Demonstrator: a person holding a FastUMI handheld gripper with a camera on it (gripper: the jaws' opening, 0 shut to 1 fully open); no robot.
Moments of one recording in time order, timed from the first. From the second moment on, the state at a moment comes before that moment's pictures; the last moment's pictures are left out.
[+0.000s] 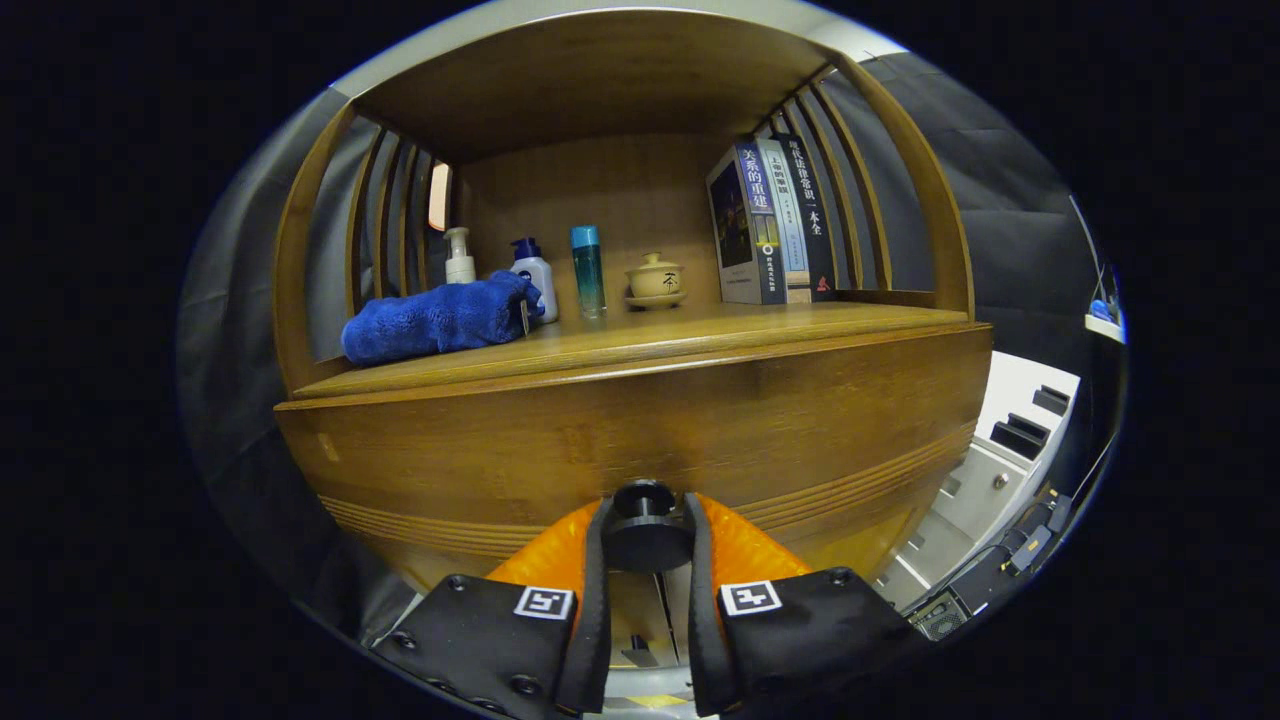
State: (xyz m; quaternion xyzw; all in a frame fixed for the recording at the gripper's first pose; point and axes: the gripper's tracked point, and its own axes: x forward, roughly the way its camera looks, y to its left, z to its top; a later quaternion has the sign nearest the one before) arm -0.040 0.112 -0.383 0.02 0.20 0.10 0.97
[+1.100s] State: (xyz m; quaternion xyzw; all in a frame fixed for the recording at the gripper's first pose) arm -0.116 0.089 -0.367 0.01 0.19 0.10 0.98
